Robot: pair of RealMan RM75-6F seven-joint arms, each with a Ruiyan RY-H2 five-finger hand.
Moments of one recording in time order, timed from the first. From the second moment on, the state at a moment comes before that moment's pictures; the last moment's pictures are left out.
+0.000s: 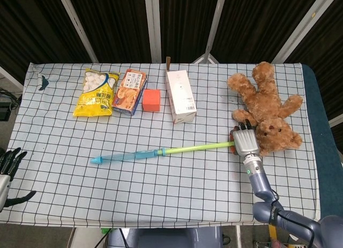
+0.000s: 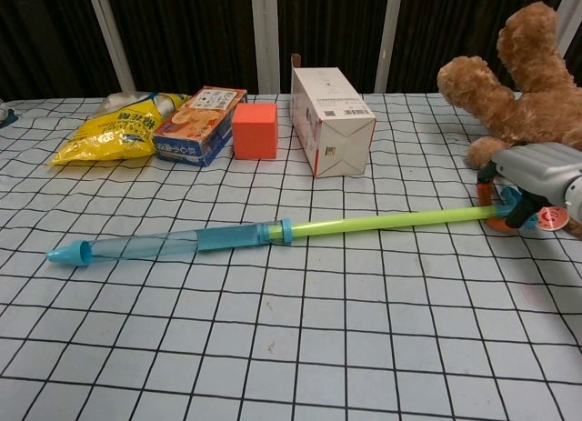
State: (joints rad) left arm -0.02 -1.04 0.03 -1.65 1.57 1.51 0.03; right arm 0.59 -1.67 0.21 -1.12 -1.07 0.96 -0.47
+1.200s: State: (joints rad) left arm -0.08 -1.03 0.00 -1.72 1.52 1.41 0.09; right arm 0.46 -1.31 0.11 -1.63 -1.13 1.13 -0.53
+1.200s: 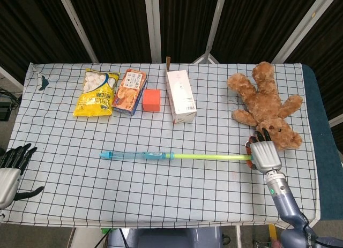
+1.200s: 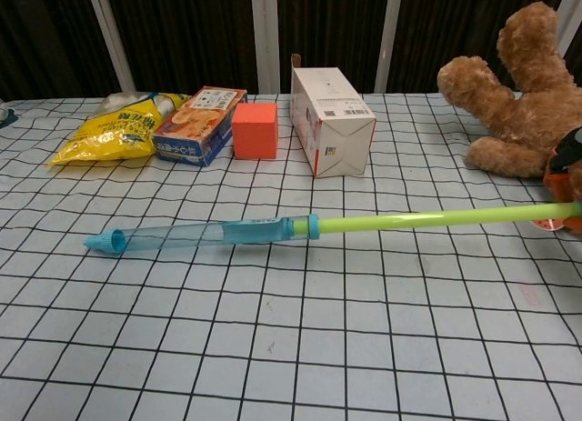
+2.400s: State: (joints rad) left arm -0.53 -1.45 -0.16 -1.66 0.99 1.04 0.63; right arm 0.45 -1.30 0.09 -1.63 -1.15 1.13 -0.47
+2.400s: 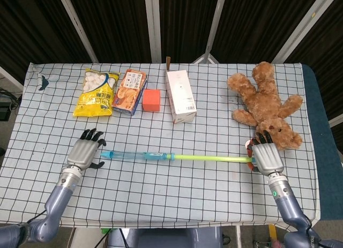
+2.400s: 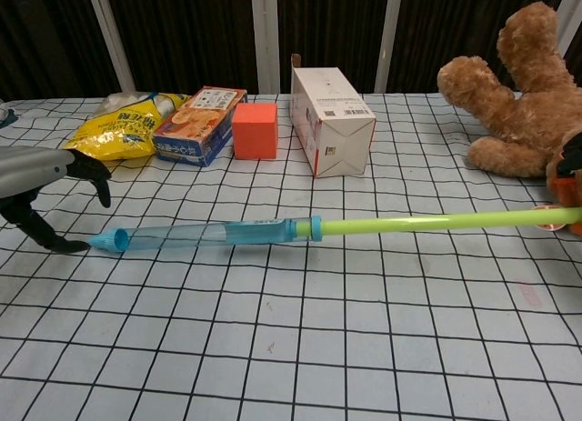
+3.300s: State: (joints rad) left arm -0.62 -1.58 -0.13 -1.58 0.88 1.06 0.68; right arm 0.45 -1.30 0.09 -1.62 -1.17 1.13 -0.45
